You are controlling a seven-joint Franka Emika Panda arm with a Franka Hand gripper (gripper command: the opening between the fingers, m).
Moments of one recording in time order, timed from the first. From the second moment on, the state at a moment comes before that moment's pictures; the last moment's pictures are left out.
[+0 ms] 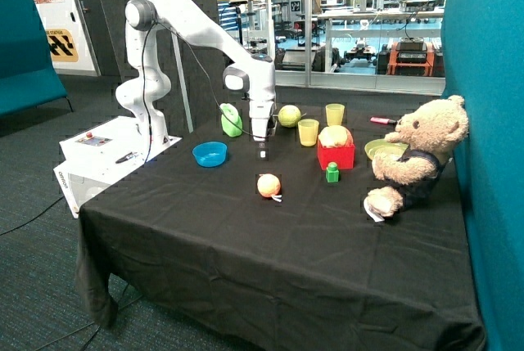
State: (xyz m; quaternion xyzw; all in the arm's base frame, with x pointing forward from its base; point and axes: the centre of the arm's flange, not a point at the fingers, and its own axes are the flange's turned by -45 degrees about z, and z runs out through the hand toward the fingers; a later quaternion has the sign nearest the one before) arm 0.566 -0.036 0.316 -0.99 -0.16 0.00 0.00
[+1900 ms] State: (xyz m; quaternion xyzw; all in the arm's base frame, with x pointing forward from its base) arm 0.560 -0.031 0.298 -0.99 -0.16 0.00 0.00
